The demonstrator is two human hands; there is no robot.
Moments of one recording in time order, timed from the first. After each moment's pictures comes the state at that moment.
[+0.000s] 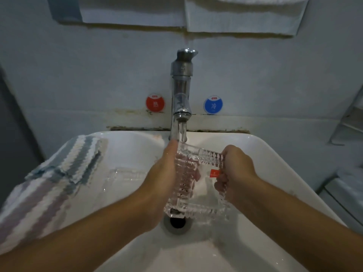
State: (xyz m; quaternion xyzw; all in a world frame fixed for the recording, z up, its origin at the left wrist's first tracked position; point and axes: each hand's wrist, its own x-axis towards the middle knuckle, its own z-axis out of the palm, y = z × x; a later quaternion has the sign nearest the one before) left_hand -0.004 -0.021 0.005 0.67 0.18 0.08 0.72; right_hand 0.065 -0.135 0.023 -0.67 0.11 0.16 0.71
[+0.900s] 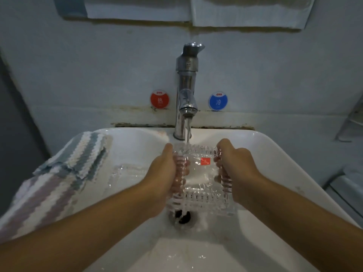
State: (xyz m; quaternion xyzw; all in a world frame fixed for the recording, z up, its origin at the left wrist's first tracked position) left_hand 0.002 -0.008 -0.007 0.63 0.23 0.07 0.74; right_hand 0.070 -0.129 0.014 -0.75 0.04 0.11 0.65
